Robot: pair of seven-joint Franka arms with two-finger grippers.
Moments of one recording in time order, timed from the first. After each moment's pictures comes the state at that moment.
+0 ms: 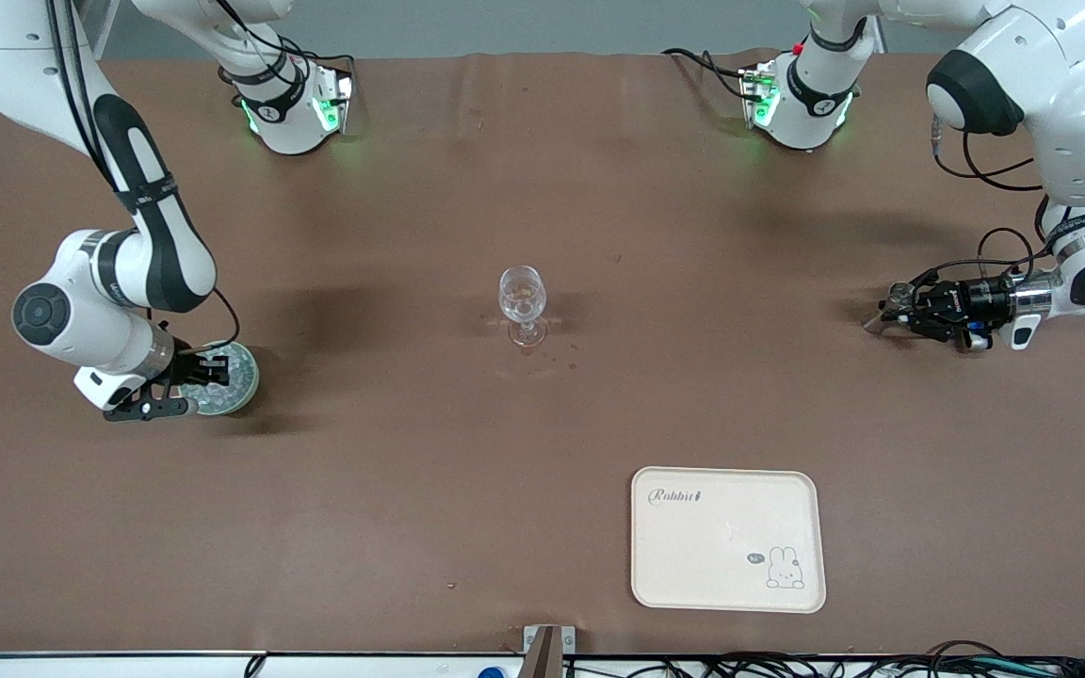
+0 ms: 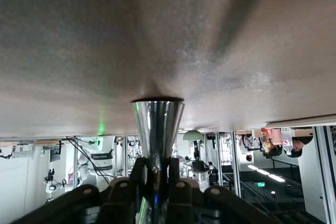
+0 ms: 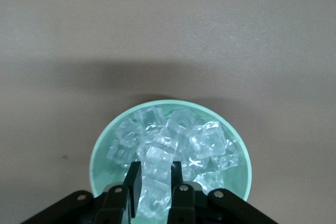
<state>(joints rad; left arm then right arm) -0.02 0.92 0.72 -1.88 -1.22 1.21 -0.15 -0.02 0.40 -0.05 -2.02 0.07 2.34 -0.19</state>
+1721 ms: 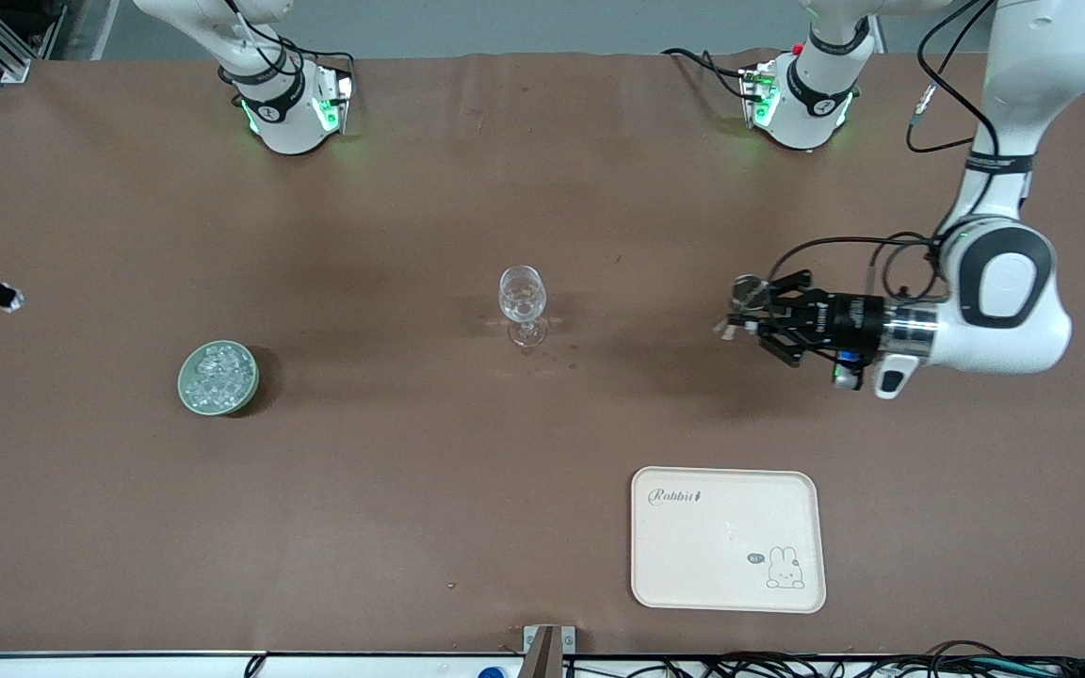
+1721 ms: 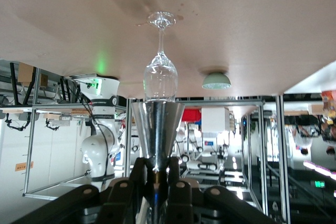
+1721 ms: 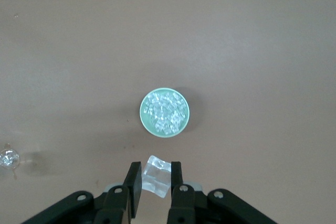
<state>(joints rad) -0.04 0.37 -0.07 -1.88 -1.21 1.65 -0.89 -0.06 0.06 -0.12 -1.48 0.08 1.56 -0.05</state>
